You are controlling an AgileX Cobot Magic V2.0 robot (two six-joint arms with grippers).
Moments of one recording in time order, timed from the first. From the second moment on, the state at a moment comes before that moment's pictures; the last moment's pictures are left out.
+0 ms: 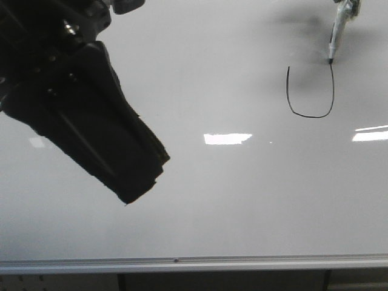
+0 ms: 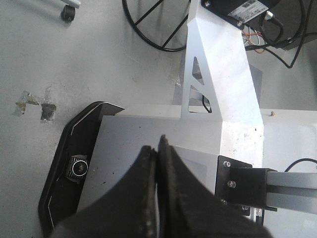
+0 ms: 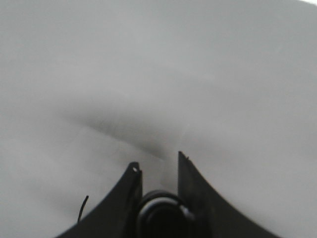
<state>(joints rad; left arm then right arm) -0.56 1.49 -1.00 -0.88 1.21 1.01 0.03 1.58 -1.45 0.40 0.59 -0.57</state>
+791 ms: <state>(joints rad) -0.56 1.49 -1.00 -0.88 1.21 1.01 0.15 1.63 -1.49 0.45 0.67 -0.57</state>
